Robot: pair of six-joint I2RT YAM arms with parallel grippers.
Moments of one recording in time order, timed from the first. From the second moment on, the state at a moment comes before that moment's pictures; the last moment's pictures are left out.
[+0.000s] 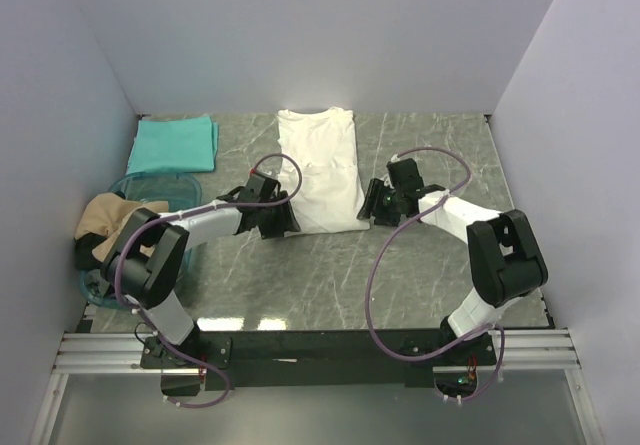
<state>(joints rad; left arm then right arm) -0.51 1.66 0.90 -0.17 0.13 -0.76 0.33 1.63 0.93 -0.25 -0.20 0.58</state>
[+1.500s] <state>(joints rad) -0.92 1.24 0.50 -0.23 -0.08 -1.04 0.52 1.08 0.44 -0.37 -0.16 0.72</state>
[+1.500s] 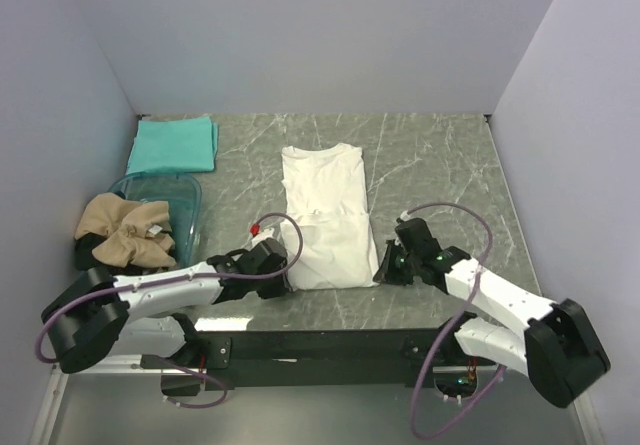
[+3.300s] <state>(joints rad) -0.36 1.83 1.52 -0.28 -0.08 -0.65 0.24 1.92 1.73 -0.55 -0.37 0.57</state>
